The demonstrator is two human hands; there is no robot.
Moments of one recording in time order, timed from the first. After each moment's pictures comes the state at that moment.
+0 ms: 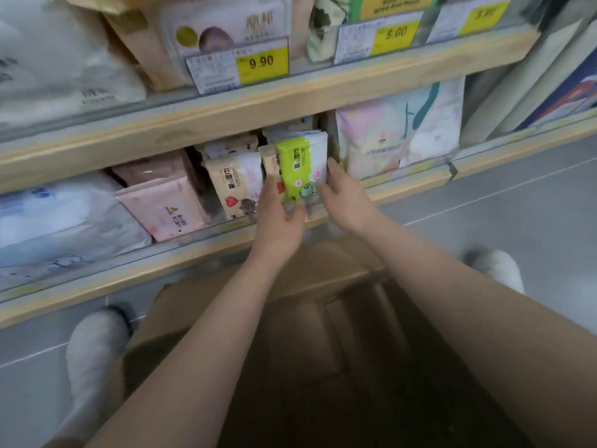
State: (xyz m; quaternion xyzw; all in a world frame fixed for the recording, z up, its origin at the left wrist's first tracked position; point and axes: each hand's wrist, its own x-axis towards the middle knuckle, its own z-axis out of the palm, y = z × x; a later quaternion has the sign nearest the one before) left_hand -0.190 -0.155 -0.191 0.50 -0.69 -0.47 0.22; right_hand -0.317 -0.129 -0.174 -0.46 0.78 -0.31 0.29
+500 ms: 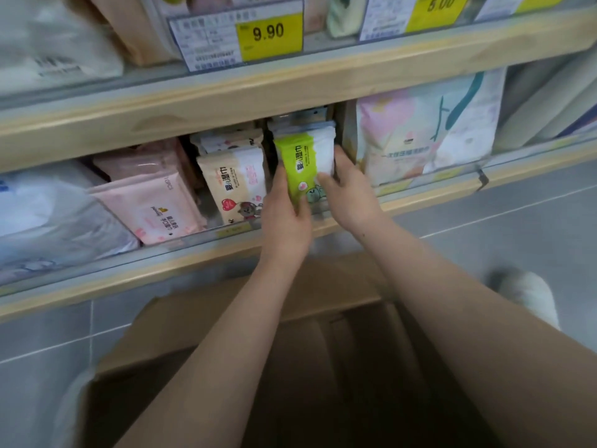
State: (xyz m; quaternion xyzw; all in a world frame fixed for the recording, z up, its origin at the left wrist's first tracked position) left_hand -0.212 -0.175 -0.211 0.51 -0.69 -0.40 0.32; right_hand -0.320 -0.161 -0.195 -0.44 0.75 -0.39 0.29
